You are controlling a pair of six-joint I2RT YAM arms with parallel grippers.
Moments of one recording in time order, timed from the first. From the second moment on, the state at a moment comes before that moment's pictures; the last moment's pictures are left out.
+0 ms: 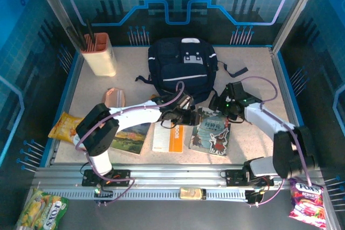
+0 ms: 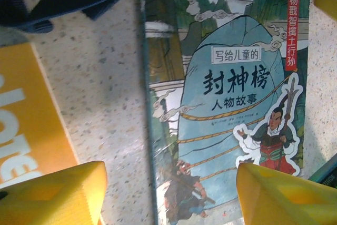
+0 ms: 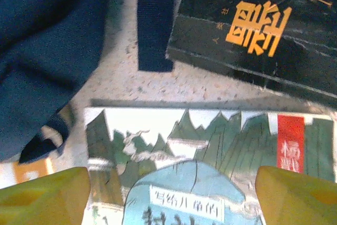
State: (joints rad) left arm -0.84 1.79 1.18 -0.39 0.22 -0.75; right arm 0.24 1.33 0.75 -0.47 -0.13 0.66
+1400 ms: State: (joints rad) left arm -0.88 1.96 1.19 -0.25 0.22 -0.72; right arm 0.24 1.28 0.57 -0.48 -0.18 0.80
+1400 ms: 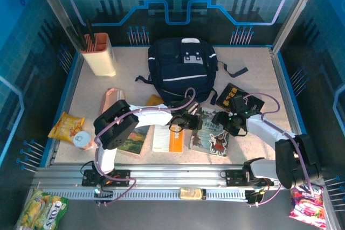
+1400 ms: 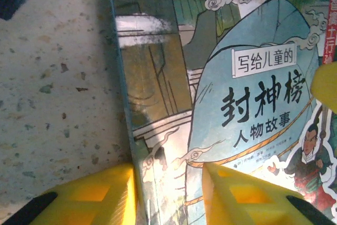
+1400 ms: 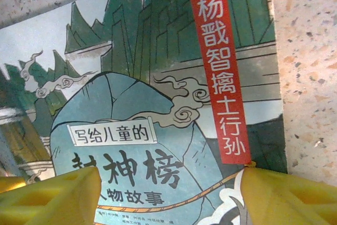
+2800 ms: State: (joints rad) left arm -0.78 1.70 1.16 -0.14 0.26 -0.67; right arm 0.11 1.10 0.52 -0.30 -0.32 0.84
